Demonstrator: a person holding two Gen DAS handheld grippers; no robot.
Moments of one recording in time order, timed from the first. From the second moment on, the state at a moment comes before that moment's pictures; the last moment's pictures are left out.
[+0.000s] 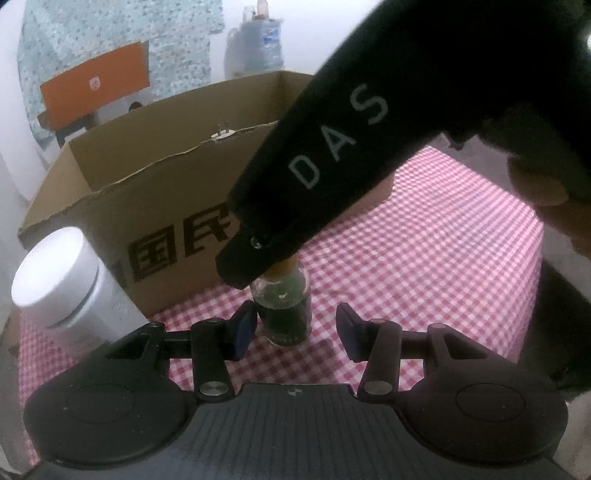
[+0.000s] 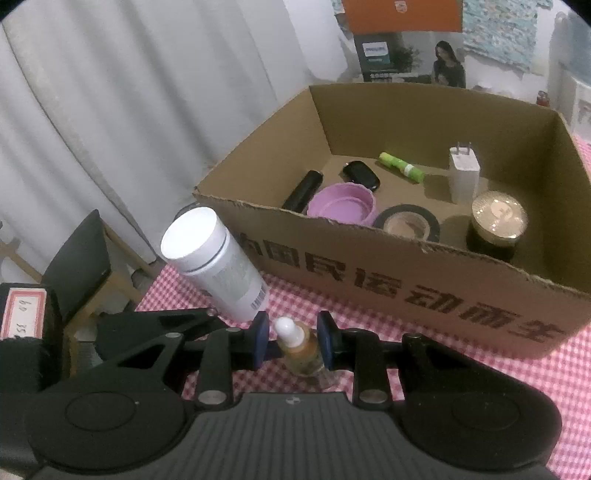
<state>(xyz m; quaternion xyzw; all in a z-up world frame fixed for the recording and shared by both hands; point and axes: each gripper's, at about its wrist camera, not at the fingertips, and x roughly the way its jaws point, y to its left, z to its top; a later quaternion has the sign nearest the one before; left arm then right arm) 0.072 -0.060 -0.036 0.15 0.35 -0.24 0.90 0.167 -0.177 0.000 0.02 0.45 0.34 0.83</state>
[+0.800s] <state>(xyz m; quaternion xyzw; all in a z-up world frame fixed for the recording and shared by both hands) 0.062 -0.083 -0.008 0.16 0.33 -0.22 0.90 0.149 -0.191 0.023 0.01 0.42 0.33 0.84</state>
